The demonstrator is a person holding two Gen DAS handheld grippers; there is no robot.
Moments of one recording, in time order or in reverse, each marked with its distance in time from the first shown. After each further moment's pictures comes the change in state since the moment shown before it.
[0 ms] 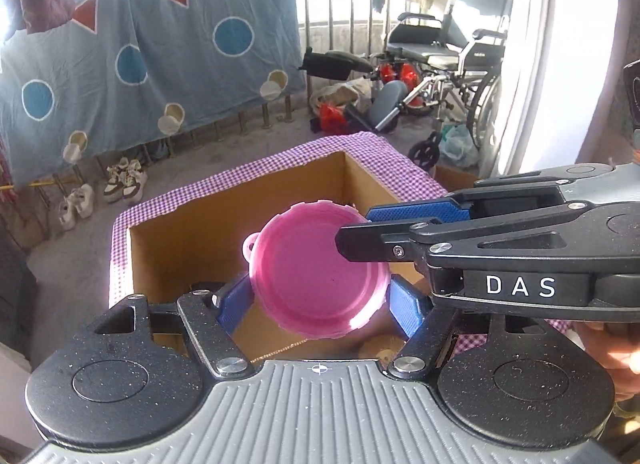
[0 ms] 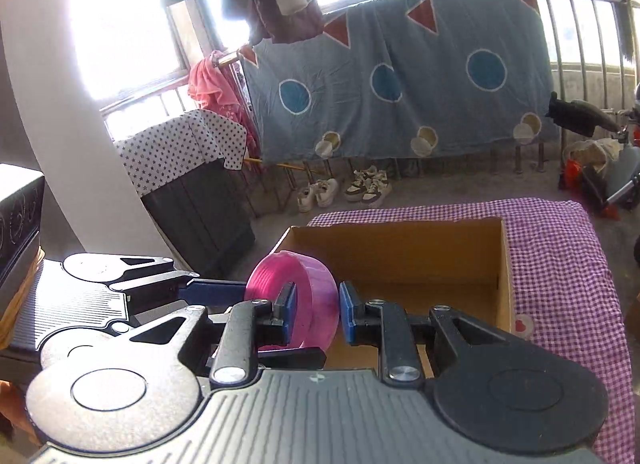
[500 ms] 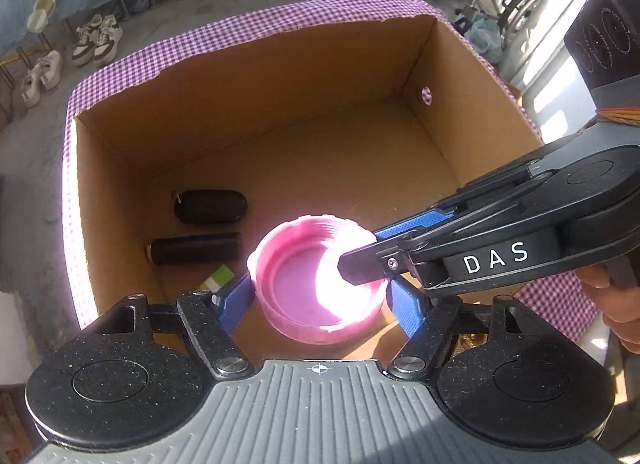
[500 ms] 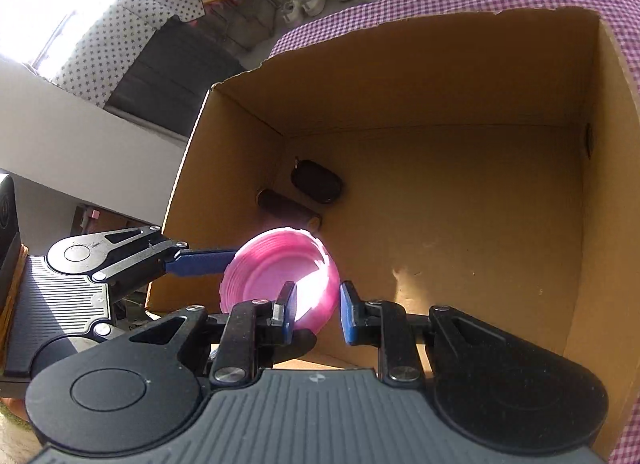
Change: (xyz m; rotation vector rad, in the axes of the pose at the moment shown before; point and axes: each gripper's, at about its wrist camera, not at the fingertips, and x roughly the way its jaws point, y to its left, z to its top) left arm 0.126 0.075 -0.008 -0.103 0.465 -0.090; right arm 0.193 -0.076 0.006 0.291 0.647 0.118
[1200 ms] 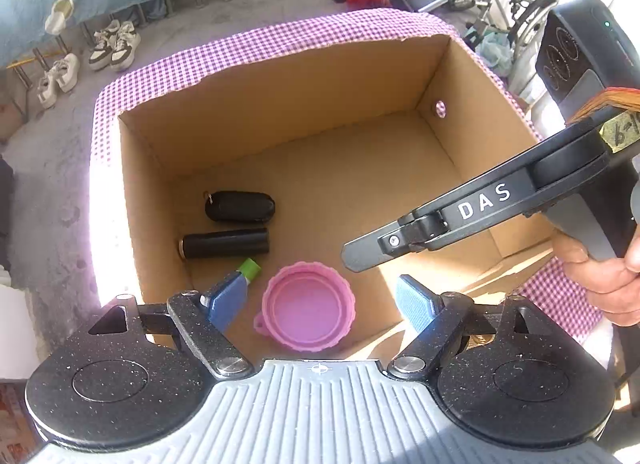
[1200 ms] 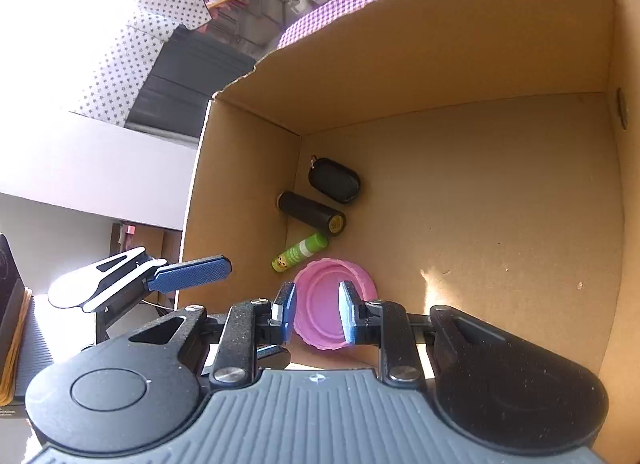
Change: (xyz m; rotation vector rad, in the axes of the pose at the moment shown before) left arm -0.046 0.005 -0.012 -0.018 -0.094 0.034; right arm -0.010 -0.015 -0.004 0.098 -0.026 0.158
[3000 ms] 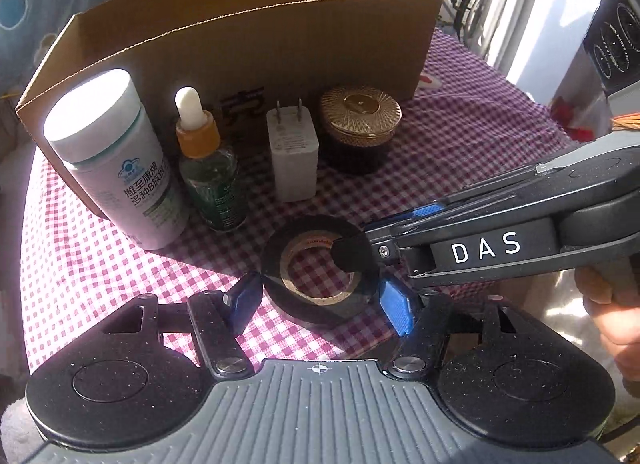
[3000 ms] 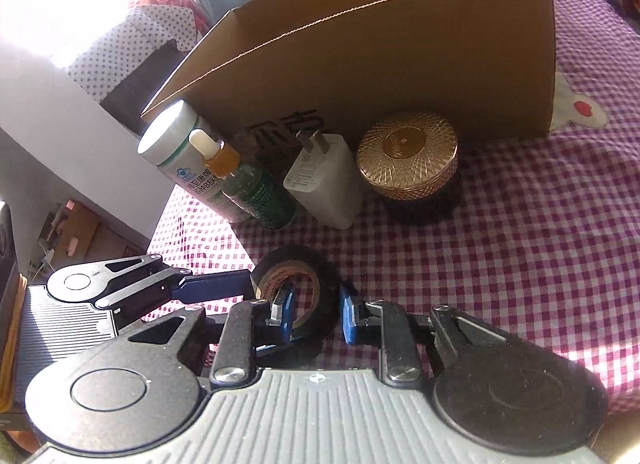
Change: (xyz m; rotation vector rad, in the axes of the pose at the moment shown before) left arm 0.040 -0.090 -0.178 0.117 -0.147 -0.020; right arm 0.003 -0.002 -0.243 -0.143 -0.289 -0.262
